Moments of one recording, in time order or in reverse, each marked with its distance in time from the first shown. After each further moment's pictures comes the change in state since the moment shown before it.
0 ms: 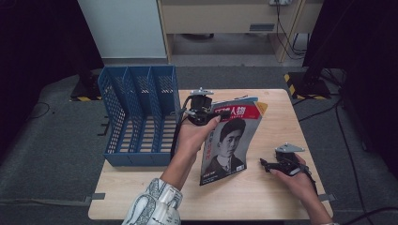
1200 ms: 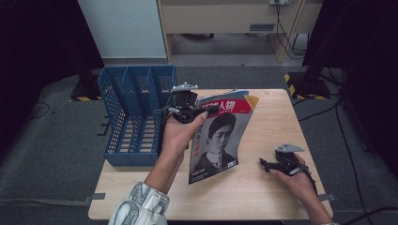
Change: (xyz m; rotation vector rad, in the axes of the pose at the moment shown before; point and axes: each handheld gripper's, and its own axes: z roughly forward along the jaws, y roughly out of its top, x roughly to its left) left arm -0.005 0.011 -0.051 -0.056 0.033 -0.005; right arm 0.000 0.001 0.000 0.003 0.004 -0.006
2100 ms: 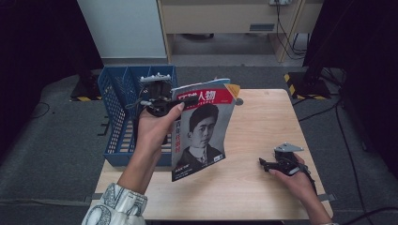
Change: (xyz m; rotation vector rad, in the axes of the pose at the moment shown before) left arm 0.013 0.019 -0.060 -0.056 0.041 -0.024; right arm 0.002 0.001 0.002 0.000 -0.002 -0.001
